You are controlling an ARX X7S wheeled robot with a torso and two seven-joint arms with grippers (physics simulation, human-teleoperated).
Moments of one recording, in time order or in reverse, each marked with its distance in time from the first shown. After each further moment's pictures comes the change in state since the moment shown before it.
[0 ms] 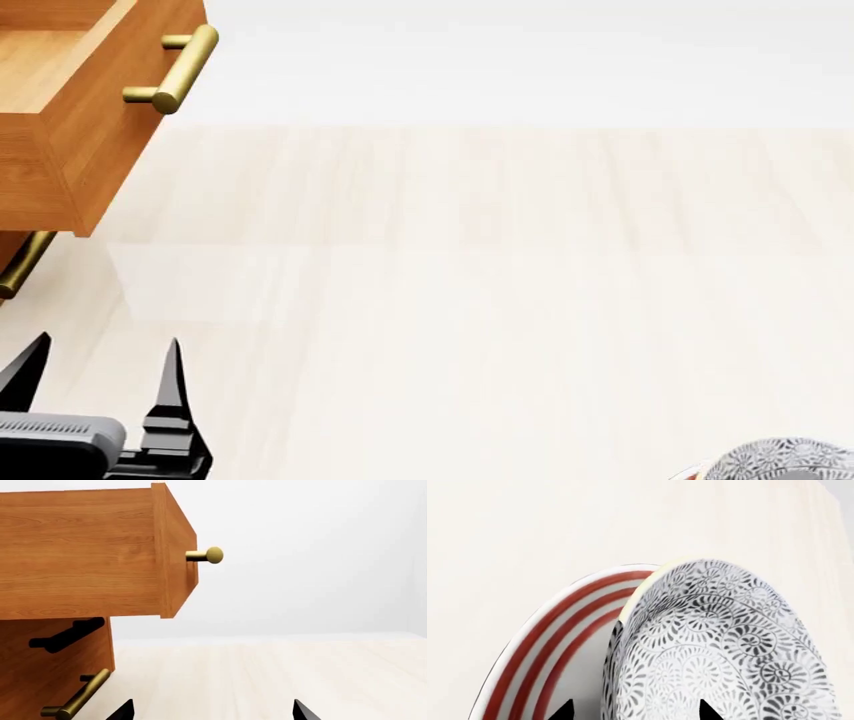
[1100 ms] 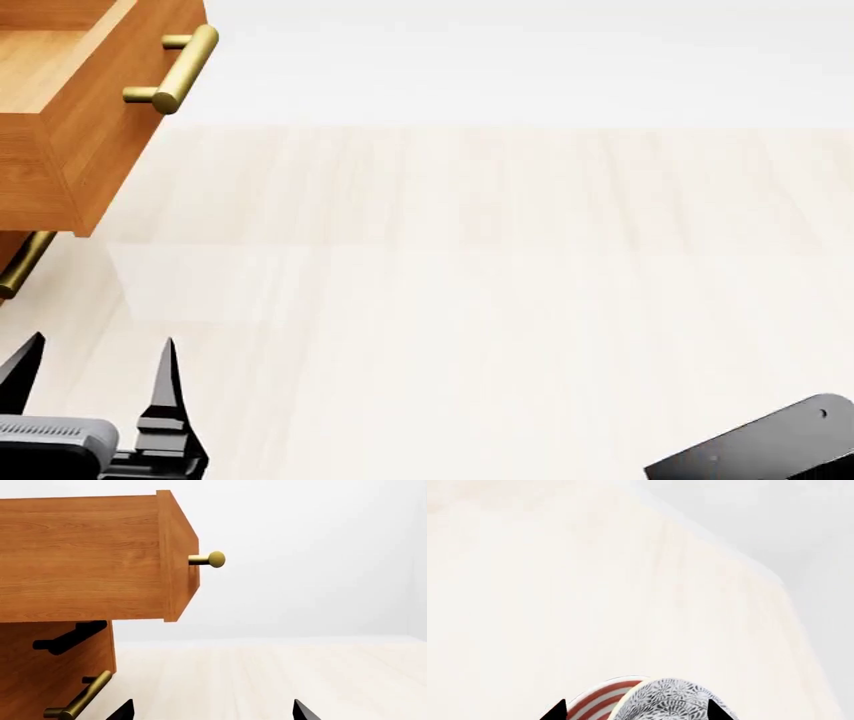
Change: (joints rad) left arm 0.007 -0.013 0.003 0.016 -0.010 0.007 -0.012; right arm 0.072 0.062 0.110 -0.215 -0.008 -0.109 0.067
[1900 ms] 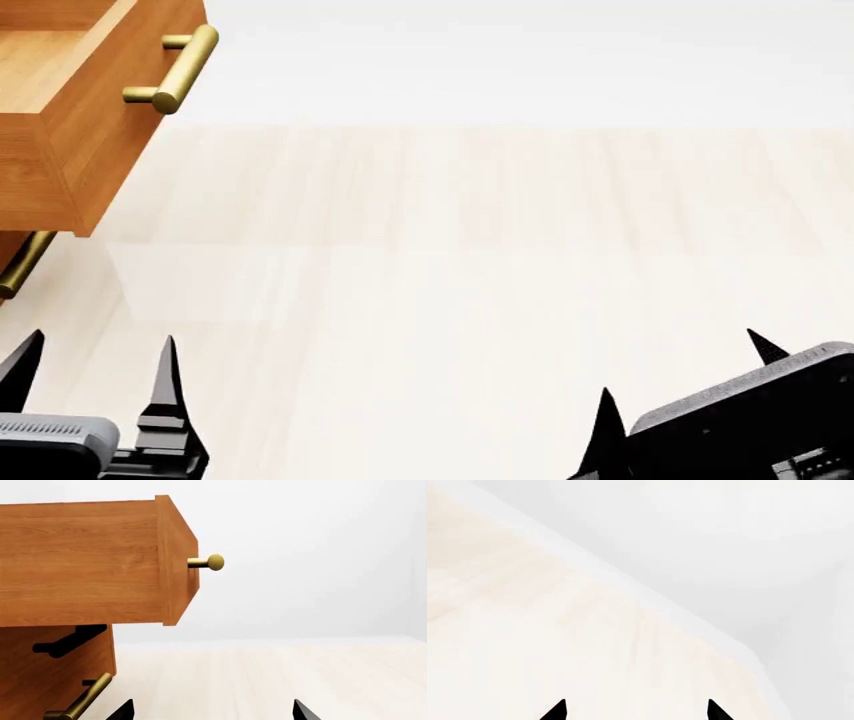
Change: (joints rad) left arm -0.004 -0.007 0.008 0.012 -0.002 -0.007 -0.011; right arm 0.059 -0.003 0.066 -0.142 -0.135 -0.054 0.045
